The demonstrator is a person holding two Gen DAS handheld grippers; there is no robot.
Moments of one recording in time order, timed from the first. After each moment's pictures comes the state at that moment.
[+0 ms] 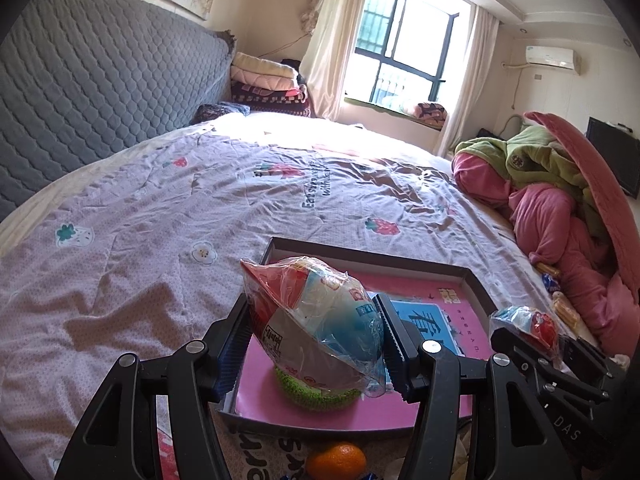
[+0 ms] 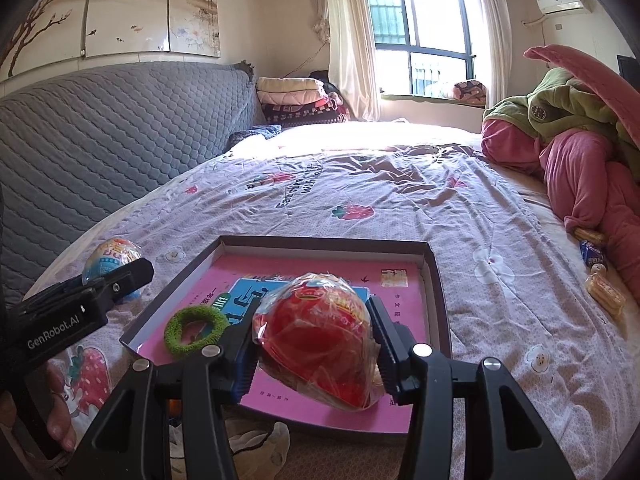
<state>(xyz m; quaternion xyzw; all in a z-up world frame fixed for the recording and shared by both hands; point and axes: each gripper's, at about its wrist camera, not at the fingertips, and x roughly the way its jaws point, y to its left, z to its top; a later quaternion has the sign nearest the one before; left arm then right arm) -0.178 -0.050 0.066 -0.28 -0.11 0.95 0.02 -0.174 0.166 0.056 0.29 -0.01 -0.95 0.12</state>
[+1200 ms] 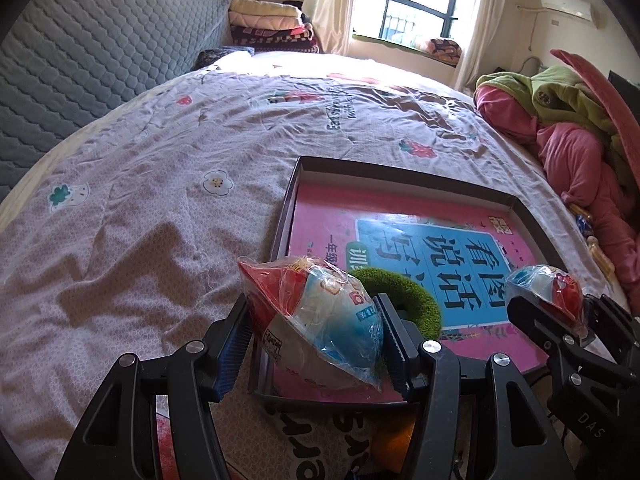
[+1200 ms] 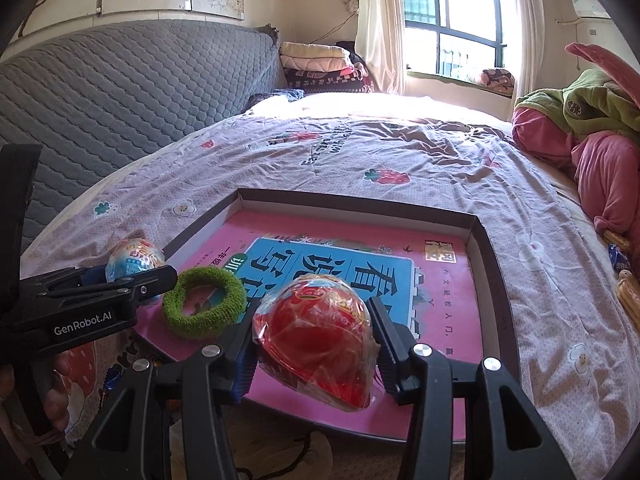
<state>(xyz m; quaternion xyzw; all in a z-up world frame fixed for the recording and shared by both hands) -0.209 -0.059 0.011 -0.39 -0.06 0.92 0.01 -0.194 0.133 0.020 0.34 0.03 -0.93 0.15</state>
